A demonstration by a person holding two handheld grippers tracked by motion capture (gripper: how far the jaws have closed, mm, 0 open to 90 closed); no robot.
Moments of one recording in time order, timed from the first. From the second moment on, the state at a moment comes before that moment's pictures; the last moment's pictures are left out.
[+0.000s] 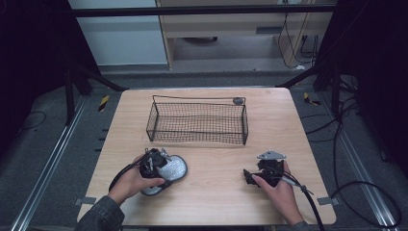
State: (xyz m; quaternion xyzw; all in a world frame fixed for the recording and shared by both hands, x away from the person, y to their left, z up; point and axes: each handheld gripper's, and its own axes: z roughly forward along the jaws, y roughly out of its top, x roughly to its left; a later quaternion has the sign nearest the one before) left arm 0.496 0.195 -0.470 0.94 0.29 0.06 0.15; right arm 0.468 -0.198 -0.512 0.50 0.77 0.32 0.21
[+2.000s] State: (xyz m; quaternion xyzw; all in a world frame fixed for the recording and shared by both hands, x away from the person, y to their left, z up) left arm 0.520 0.183 -0.374 0.96 0.17 0.19 0.13; right arm 0.468 -0.197 -0.513 0.50 0.77 0.33 0.21
